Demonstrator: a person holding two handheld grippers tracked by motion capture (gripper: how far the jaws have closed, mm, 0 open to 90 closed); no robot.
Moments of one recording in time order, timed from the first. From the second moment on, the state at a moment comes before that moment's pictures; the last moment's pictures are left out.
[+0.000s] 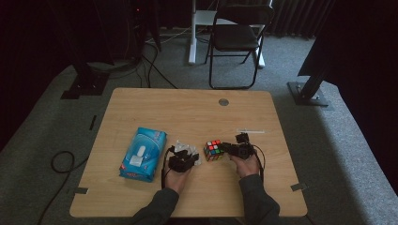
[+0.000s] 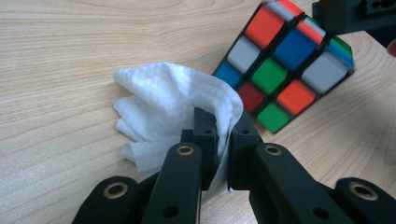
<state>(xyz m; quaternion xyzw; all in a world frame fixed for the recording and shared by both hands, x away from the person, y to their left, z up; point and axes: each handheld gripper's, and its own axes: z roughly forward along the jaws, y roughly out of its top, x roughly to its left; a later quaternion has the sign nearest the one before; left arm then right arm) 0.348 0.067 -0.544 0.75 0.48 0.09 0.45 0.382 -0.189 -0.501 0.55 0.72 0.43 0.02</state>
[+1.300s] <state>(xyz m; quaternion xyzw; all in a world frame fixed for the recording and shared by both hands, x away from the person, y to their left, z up) 0.367 0.074 -0.521 0.74 0.47 0.11 0.47 0.388 -0.167 -0.499 0.52 0.74 0.42 0.08</state>
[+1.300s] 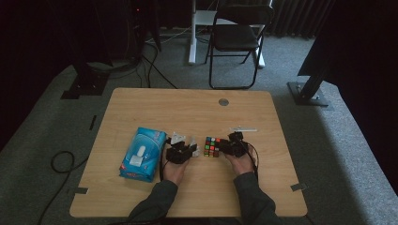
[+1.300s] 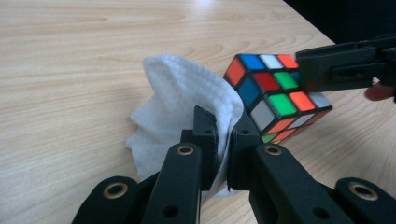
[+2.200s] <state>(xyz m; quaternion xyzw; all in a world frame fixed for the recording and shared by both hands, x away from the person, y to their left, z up) 0.371 0.075 -0.503 0.72 0.46 0.12 0.50 0.379 -0.151 -0.497 0.50 0.76 0.41 0.09</state>
